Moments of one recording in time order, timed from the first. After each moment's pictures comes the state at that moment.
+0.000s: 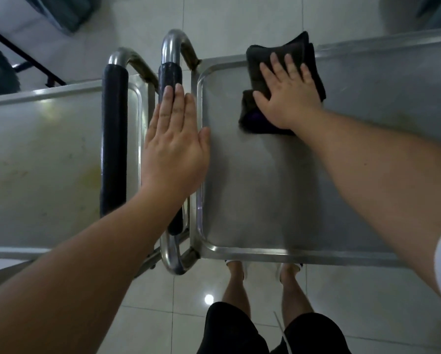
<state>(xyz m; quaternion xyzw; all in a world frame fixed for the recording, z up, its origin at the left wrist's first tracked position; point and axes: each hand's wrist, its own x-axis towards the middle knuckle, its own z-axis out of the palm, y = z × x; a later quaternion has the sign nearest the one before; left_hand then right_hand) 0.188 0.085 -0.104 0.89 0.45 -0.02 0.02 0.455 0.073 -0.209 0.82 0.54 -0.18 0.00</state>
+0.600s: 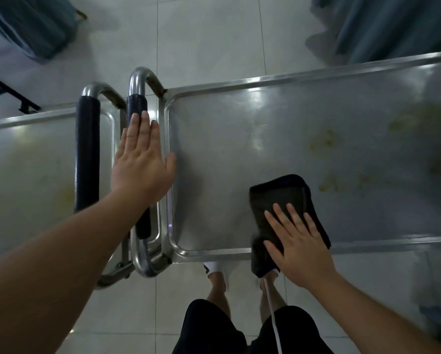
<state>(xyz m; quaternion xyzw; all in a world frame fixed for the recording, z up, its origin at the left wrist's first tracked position) 0.191 0.085 -0.094 0.89 0.45 -0.10 0.02 0.369 -0.257 -0.211 0.81 0.56 -0.19 0.02</state>
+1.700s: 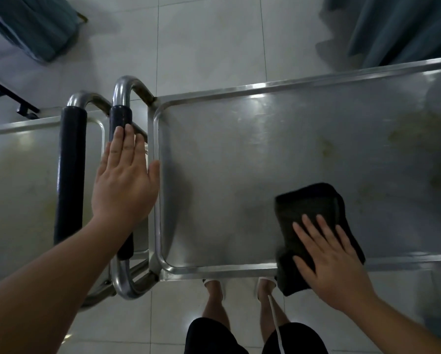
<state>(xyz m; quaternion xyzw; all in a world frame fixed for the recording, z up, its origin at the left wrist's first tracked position) 0.194 0.080 -0.096 0.88 0.47 -0.08 0.02 0.437 -0.293 -0.209 0.81 0.56 -0.19 0.04</state>
